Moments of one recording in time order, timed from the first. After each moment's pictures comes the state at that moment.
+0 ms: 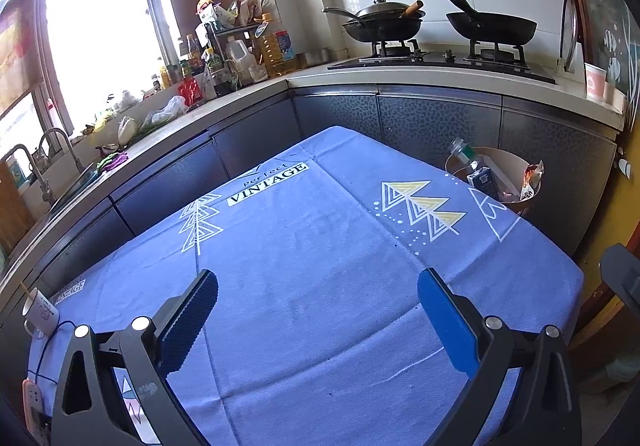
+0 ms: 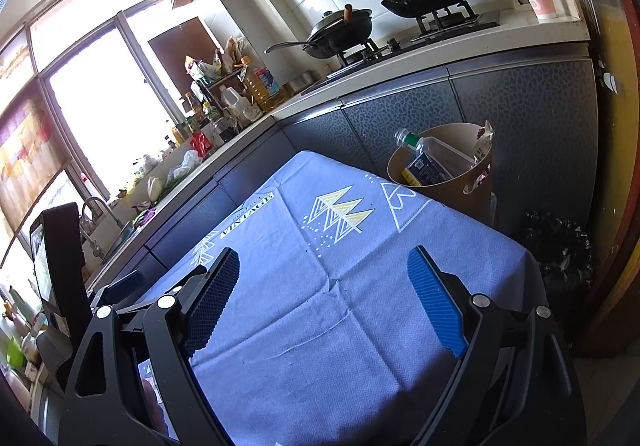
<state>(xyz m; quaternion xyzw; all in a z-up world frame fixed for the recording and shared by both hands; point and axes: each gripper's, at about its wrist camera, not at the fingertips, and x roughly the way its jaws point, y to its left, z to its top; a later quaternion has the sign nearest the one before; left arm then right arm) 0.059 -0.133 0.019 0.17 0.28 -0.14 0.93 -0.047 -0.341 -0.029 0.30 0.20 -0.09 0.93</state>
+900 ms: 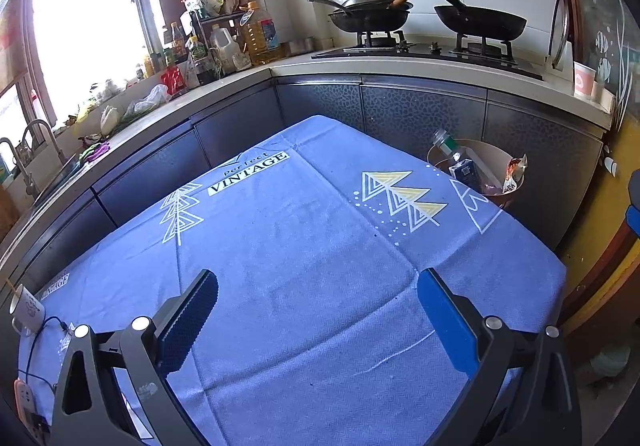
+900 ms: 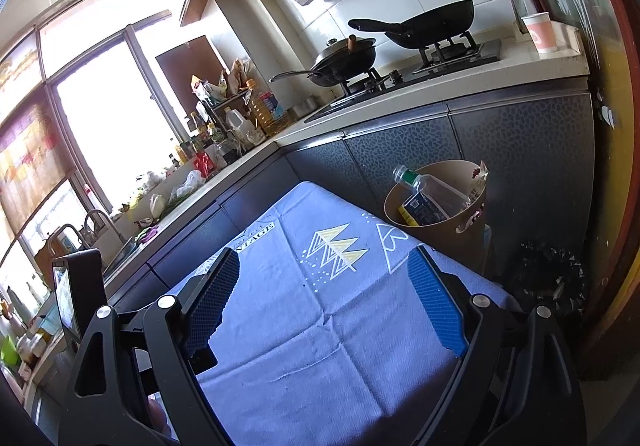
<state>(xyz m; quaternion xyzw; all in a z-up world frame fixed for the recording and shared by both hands) 0.057 -0.137 0.017 0.16 0.30 -0.17 0.92 -0.062 -0.358 0.005 0.28 0.16 -0.10 0.94</state>
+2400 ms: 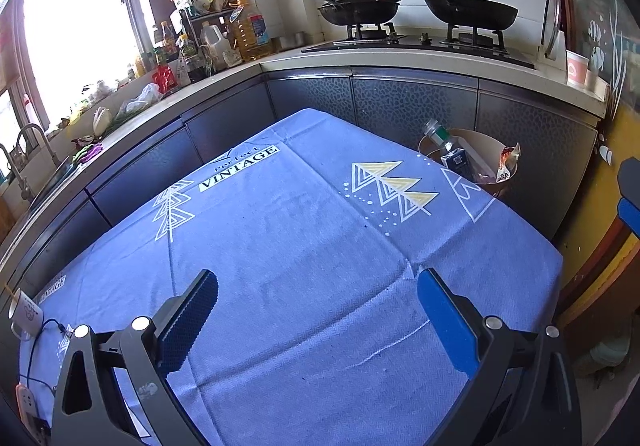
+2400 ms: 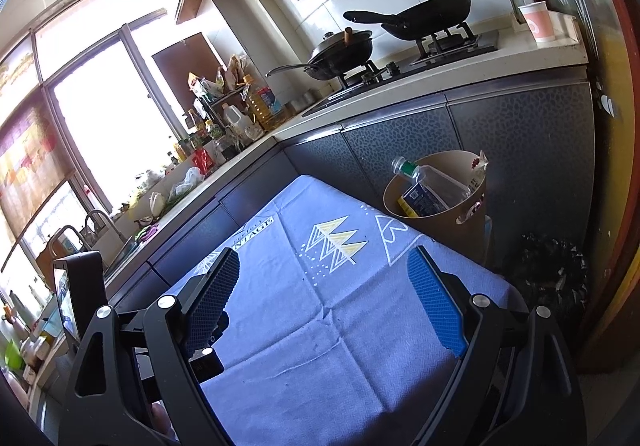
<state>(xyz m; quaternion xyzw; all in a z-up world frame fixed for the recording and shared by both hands) 0.052 -0.145 0.008 0.17 0.31 -0.18 0.92 -0.064 -0.356 -0.004 0.29 0.17 -0.10 0.94</state>
